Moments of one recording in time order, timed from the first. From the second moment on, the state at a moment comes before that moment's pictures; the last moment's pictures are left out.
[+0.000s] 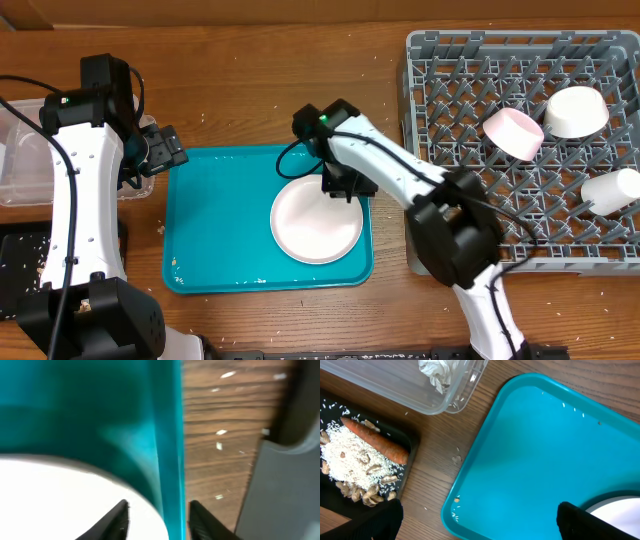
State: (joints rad) left arm 0.18 1.67 1.59 -1.33 -0.12 -0.30; right arm 0.67 2.25 1.85 -1.36 0.16 0.75
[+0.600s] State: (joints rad) left arm 0.18 1.67 1.59 -1.33 -0.12 -0.30; right arm 0.89 2.03 1.80 -1.04 -0.09 0.55
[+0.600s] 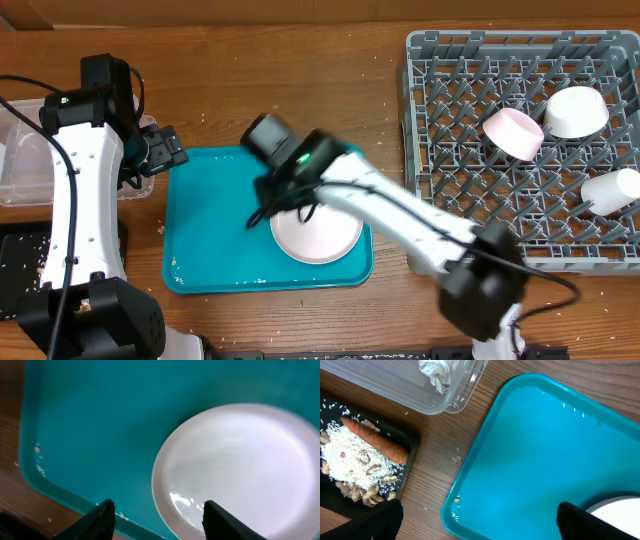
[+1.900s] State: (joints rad) left arm 0.18 1.67 1.59 -1.33 -0.12 -0.30; right arm 0.98 2.26 1.95 -1.23 -0.02 0.69
